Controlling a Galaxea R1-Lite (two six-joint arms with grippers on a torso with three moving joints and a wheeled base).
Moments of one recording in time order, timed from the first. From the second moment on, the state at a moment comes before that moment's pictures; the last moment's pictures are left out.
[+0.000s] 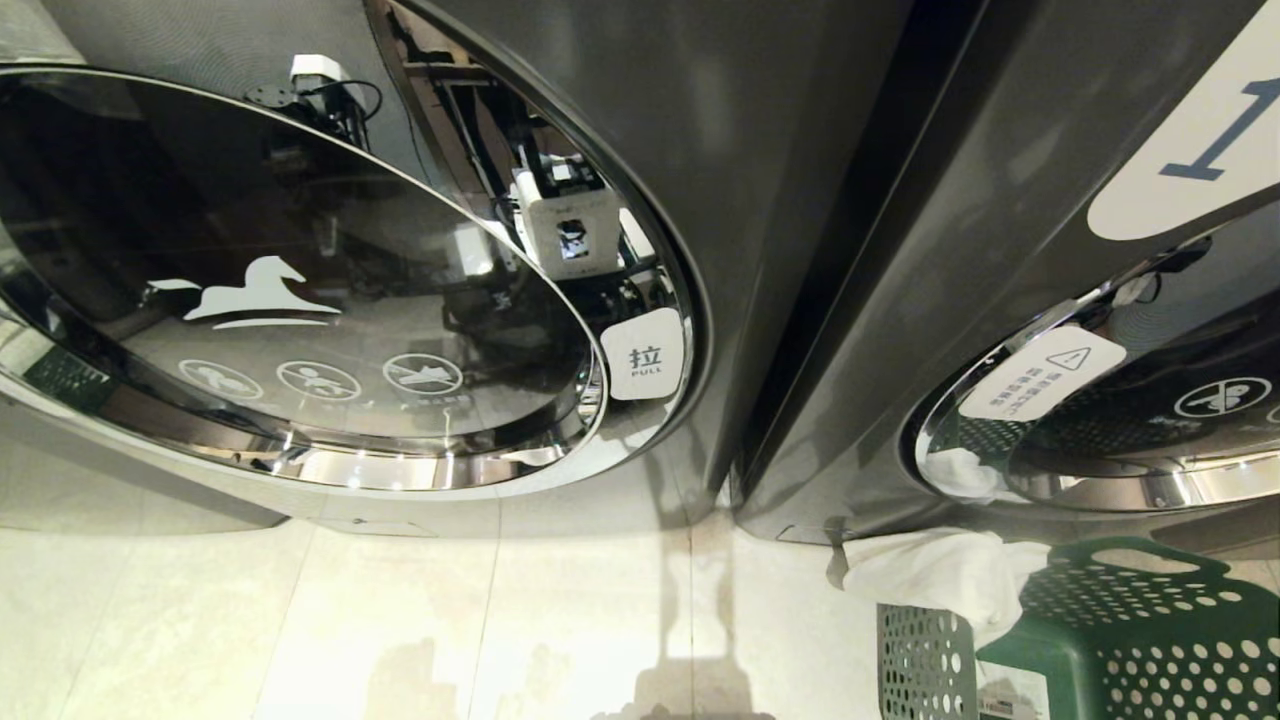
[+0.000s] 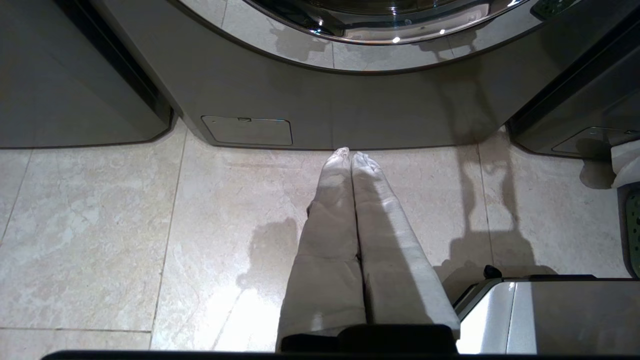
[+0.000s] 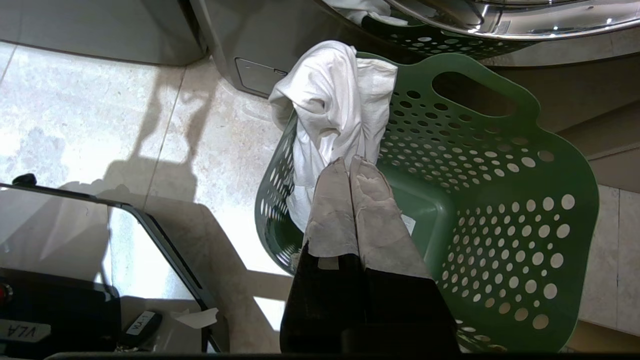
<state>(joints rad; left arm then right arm) -0.01 0.00 0.00 0.01 0.00 0.00 0.00 0.00 -0.11 0.28 0.05 -0.17</state>
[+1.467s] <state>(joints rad) -0.01 0.00 0.00 0.01 0.00 0.00 -0.01 1.44 -0.17 -0.34 -0.06 0.31</state>
